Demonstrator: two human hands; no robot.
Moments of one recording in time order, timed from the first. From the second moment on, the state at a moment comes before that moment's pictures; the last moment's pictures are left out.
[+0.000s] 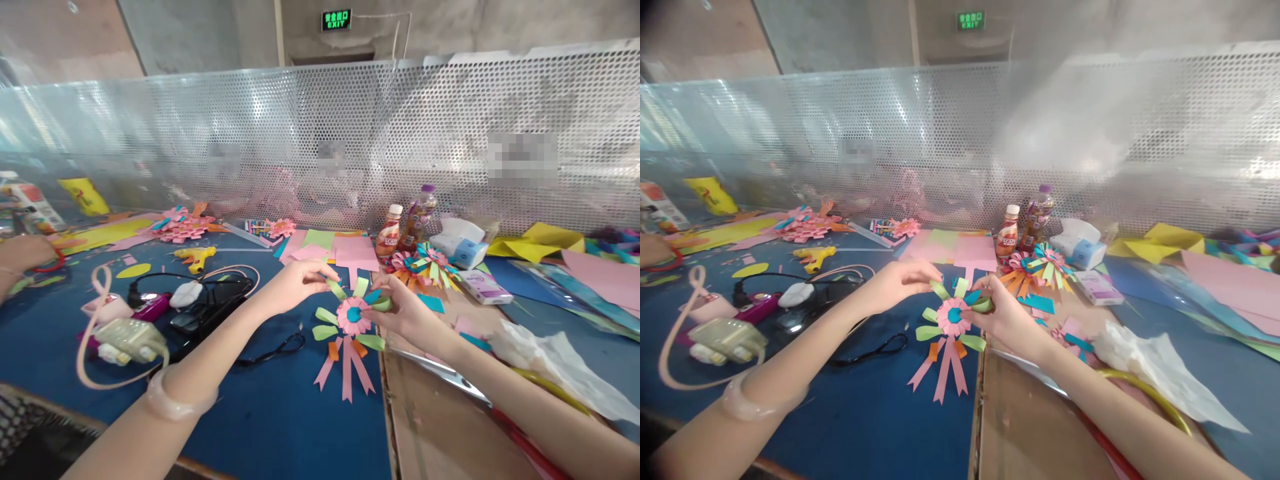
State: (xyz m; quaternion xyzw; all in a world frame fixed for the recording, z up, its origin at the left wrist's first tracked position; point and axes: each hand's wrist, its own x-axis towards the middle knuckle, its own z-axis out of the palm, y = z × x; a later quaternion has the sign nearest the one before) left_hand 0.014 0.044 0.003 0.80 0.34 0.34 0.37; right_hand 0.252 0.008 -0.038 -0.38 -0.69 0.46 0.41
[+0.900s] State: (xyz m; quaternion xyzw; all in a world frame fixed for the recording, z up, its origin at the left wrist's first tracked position) left_hand 0.018 0.036 0.006 0.82 0.31 0.32 0.35; right_hand 0.247 0.002 -0.035 -0.42 -0.69 0.45 0.38
